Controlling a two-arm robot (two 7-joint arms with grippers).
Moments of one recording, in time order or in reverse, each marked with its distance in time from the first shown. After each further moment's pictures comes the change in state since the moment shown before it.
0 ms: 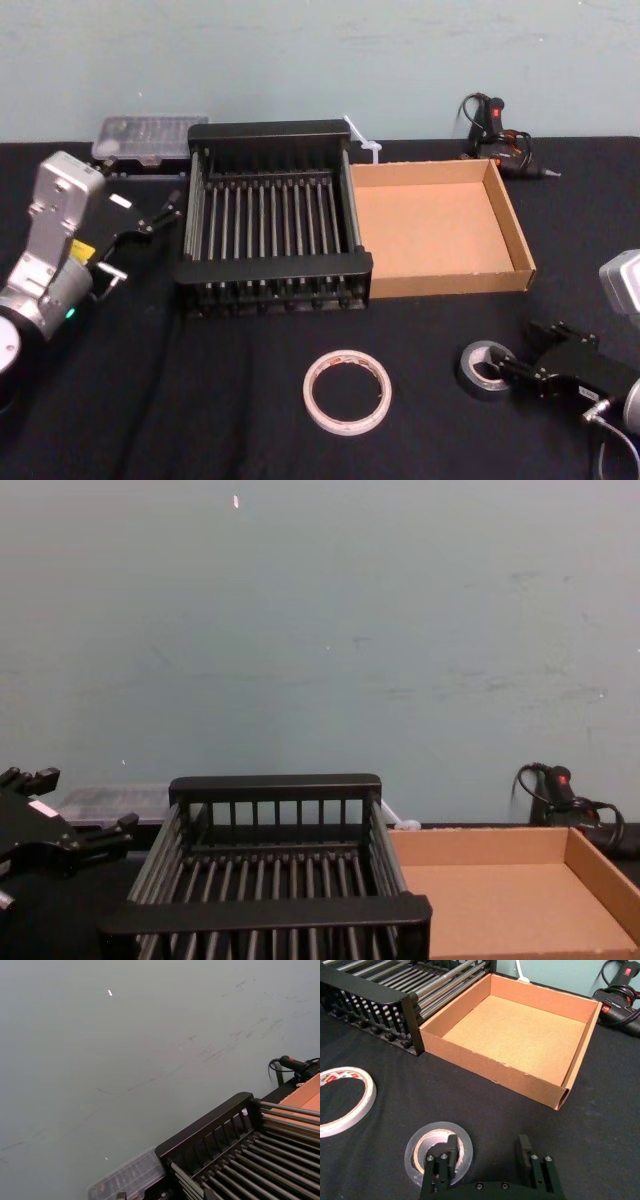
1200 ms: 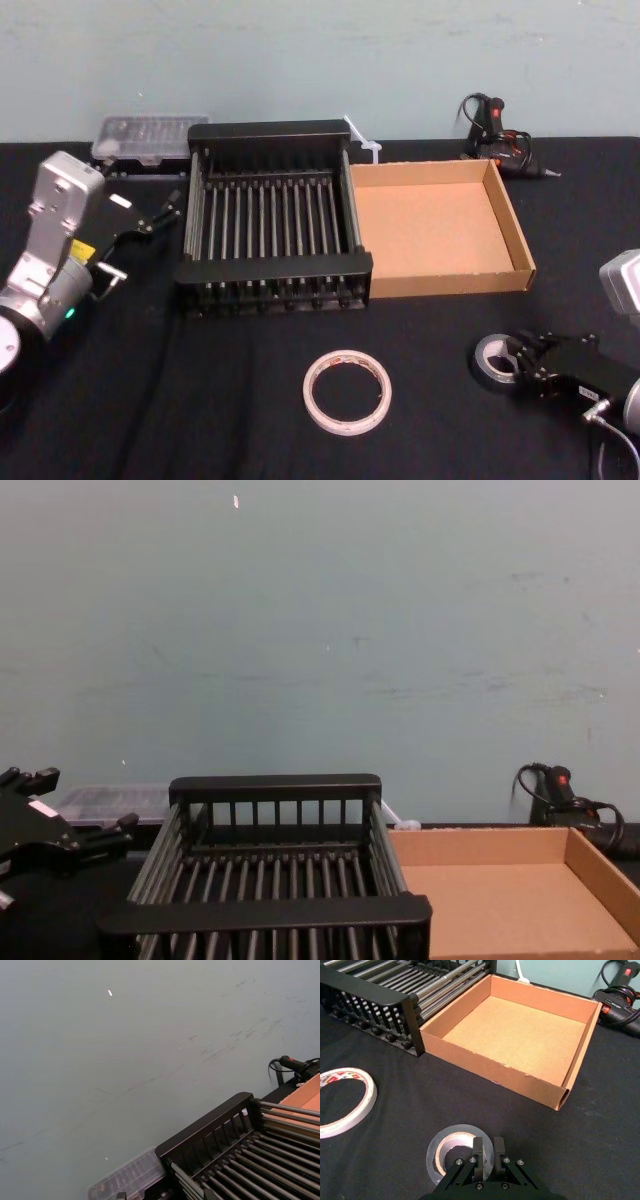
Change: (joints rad) left arm 0.000 0.000 0.000 0.000 0.000 0.000 0.000; right arm -0.001 -0.002 0.002 0.000 0.001 -0.002 0.002
